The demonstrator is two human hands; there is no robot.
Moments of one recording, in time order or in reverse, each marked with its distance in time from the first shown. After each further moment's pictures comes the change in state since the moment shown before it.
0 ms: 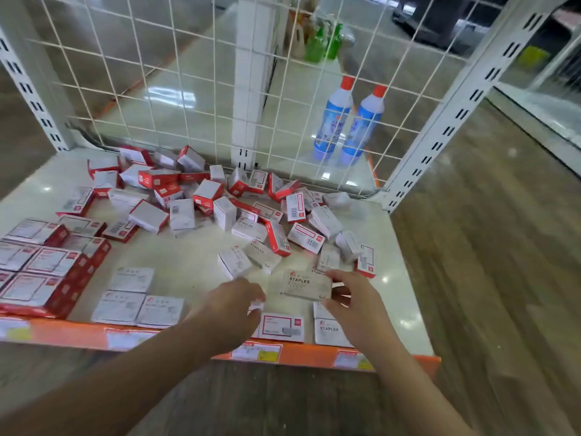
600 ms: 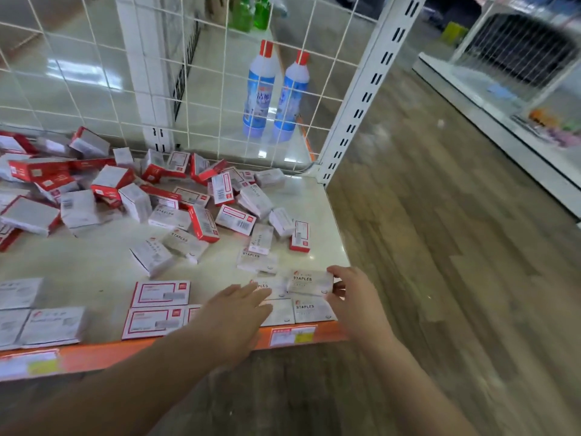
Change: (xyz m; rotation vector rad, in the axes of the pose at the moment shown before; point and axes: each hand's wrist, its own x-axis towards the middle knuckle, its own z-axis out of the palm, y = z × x) left_hand 0.021 0.069 0.059 0.551 -0.245 0.491; right_hand -0.018 0.078 -0.054 -0.165 0.135 0.149
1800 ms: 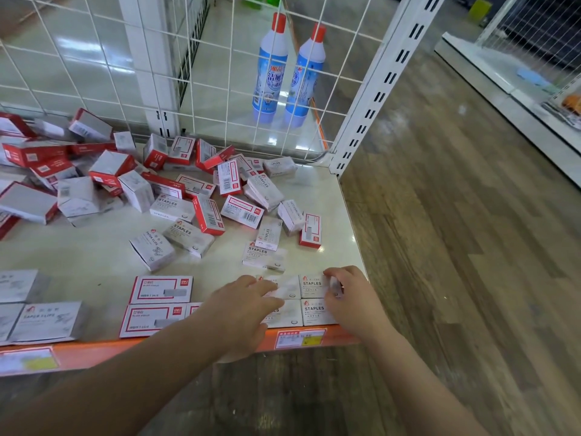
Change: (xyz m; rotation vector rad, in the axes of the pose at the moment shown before) left_hand 0.010 -0.004 -0.008 -0.176 -0.062 -0.062; right_hand 0.024 0.009 0.019 -0.093 -0.151 -0.001
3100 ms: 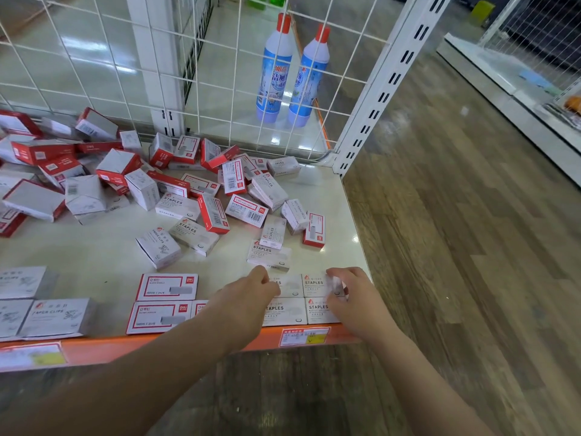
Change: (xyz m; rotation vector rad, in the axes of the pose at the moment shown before) left_hand 0.008 -0.001 0.009 -0.202 0.145 -0.107; right_hand -0.007 -0.001 -0.002 0.059 -0.023 -0.004
